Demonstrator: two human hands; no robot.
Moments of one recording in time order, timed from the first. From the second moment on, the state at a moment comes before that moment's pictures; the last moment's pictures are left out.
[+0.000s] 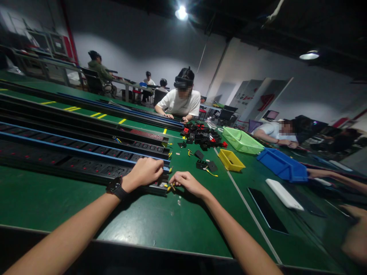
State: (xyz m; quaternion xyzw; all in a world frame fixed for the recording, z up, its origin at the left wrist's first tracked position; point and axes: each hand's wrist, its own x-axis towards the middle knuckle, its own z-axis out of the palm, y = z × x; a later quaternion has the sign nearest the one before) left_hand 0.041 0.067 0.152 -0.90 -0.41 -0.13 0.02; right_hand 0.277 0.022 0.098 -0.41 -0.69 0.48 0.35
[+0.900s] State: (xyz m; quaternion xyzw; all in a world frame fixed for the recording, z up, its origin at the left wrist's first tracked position) left_hand 0.067 0.018 0.143 -0.93 -0.34 -0.10 0.06; right_hand 0.448 0.055 0.080 -0.77 -0.47 -0.01 0.44
